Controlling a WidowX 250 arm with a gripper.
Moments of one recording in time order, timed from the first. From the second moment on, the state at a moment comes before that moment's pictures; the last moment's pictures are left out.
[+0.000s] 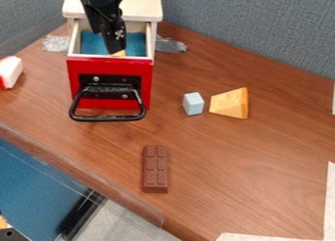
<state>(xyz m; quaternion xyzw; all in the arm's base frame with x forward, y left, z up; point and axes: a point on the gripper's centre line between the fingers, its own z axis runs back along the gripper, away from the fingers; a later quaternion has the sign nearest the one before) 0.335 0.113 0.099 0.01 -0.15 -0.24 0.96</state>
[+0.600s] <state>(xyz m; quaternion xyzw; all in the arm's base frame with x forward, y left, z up) 0.341 0.106 0.090 0.03 -0.17 -0.23 0.96</state>
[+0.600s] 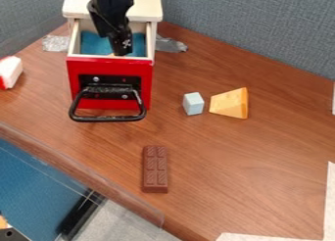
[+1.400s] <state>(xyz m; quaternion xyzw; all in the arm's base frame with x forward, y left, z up) 0.327 0.095 0.080 0.02 -0.17 -0.25 0.95</state>
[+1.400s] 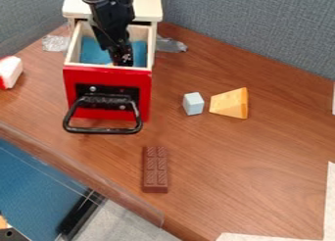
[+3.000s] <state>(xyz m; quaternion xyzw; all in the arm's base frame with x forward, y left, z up) 0.321 0.105 0.112 -0.04 -0.19 -0.21 0.96</state>
